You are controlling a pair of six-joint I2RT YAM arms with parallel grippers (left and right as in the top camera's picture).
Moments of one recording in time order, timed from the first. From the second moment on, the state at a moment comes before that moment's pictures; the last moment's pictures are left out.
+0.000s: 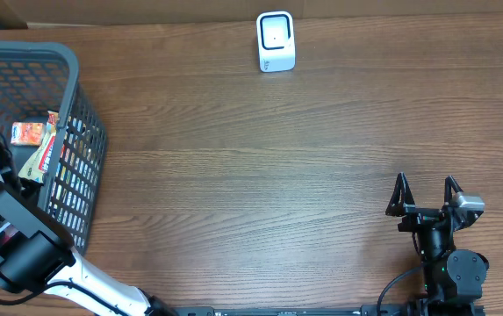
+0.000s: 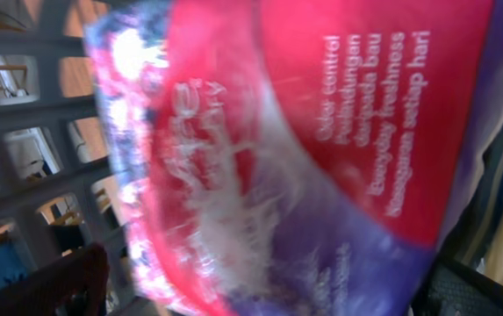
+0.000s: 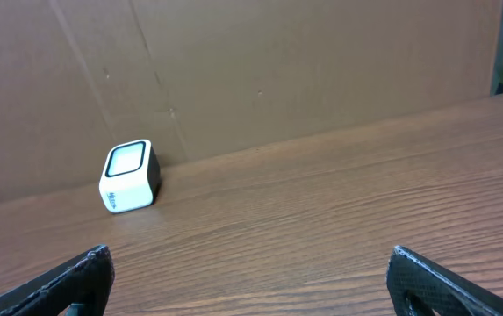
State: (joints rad) left arm 0.77 2.05 1.62 -1.28 -0.50 -0.50; right arm -0.02 0.01 0.02 -0.03 -0.02 0.23
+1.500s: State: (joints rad) left arm 0.31 2.06 2.84 -1.66 0.25 -0.20; right arm -0.02 0.01 0.02 -0.04 -0.02 0.23
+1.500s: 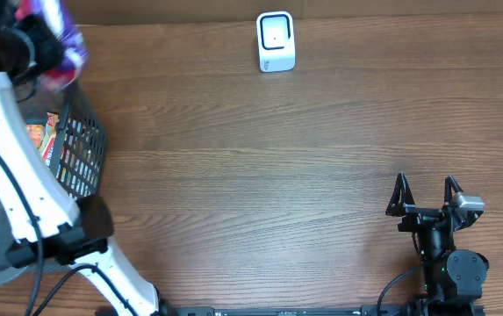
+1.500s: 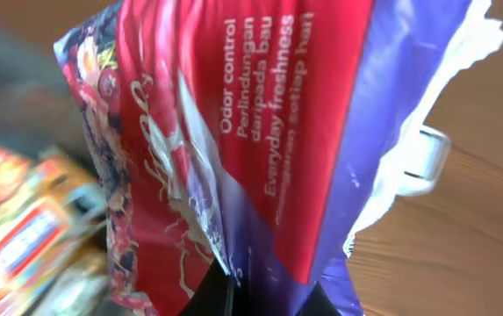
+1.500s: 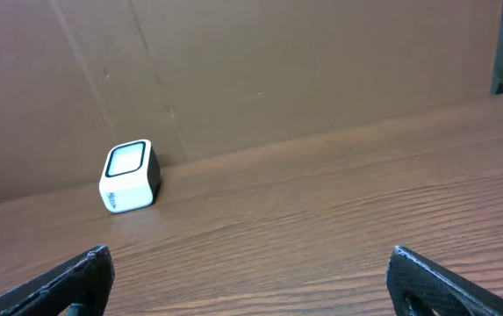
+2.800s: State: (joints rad) left arm -0.49 2.10 2.49 -1.66 -0.38 -0.32; right arm -0.02 0.01 0.02 -0.04 -0.02 0.23
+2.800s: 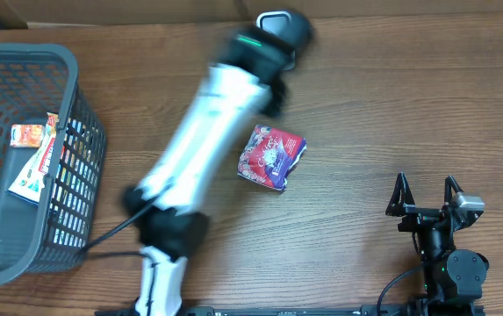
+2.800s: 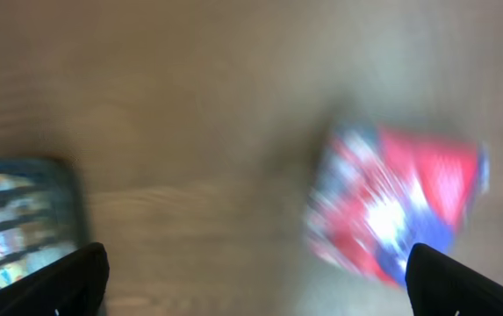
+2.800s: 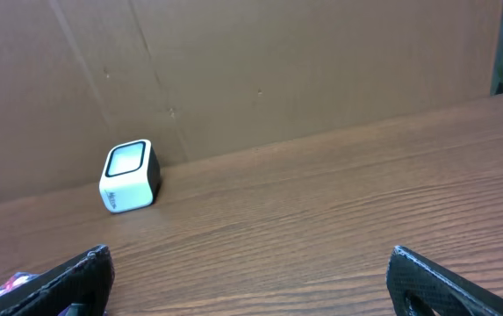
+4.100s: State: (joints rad) left arm 0.61 1.88 1.57 -0.97 -0.10 -0.24; right arm -0.02 0.01 0.02 -0.04 -0.02 0.23
